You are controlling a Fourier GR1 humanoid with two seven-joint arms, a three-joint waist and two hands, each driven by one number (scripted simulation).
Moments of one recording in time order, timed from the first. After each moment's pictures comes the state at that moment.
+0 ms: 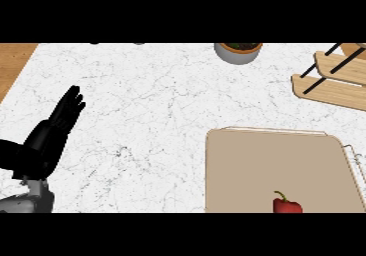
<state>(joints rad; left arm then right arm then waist) -0.09 0.17 0.08 -1.71 -0.01 -0.11 0.20 -0.98 -0.62 -0.29 -0.93 1.00 -0.20 0.13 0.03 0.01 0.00</state>
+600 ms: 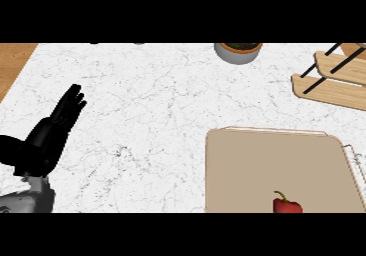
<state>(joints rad) -0.11 0.17 0.09 -1.68 -0.01 -0.12 0.20 -1.10 -0.67 -0.24 -0.60 0.99 -0.06 -0.11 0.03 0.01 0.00</state>
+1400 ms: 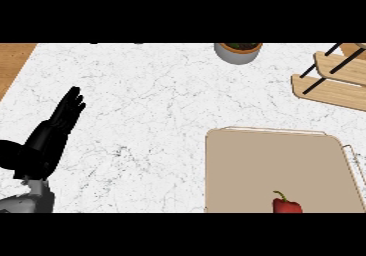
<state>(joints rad) -0.09 0.16 0.09 -1.69 -0.01 -0.12 0.18 -1.05 -0.78 -0.24 -0.39 1.10 -0.23 0.03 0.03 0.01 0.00</state>
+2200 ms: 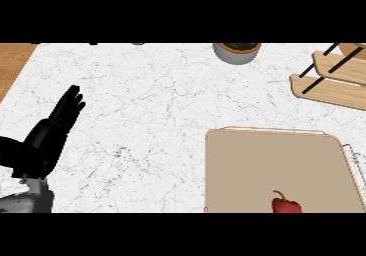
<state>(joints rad) -0.10 0.16 0.09 -1.70 -0.01 -0.12 0.21 -1.20 -0.85 -0.26 -0.38 1.13 -0.17 0.20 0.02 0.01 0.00</state>
